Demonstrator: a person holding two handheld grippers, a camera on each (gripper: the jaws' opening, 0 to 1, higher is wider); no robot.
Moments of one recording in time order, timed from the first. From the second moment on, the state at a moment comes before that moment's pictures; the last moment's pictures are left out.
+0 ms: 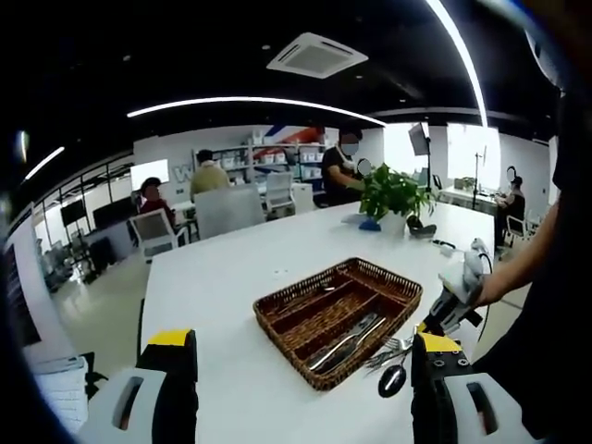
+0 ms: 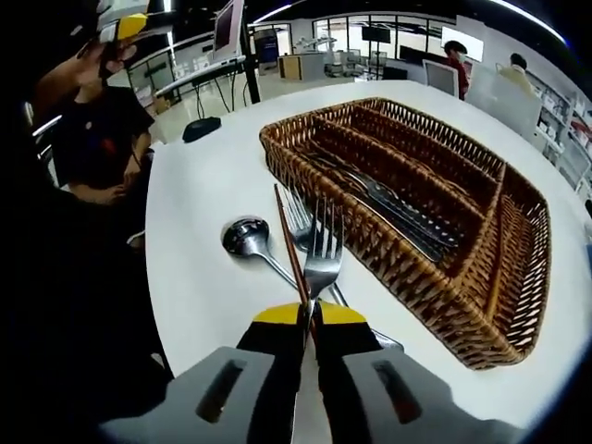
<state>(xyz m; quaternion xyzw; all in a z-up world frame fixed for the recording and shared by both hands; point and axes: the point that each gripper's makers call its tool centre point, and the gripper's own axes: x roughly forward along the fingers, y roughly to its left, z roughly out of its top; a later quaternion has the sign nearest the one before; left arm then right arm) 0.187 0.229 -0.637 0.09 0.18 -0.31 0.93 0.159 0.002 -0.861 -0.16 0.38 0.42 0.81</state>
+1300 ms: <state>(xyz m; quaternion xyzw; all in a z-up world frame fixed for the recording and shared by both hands) 0.187 0.227 -0.634 0.08 0.17 -0.31 0.93 0.176 -0.005 -0.856 -0.17 0.39 0.42 0.80</state>
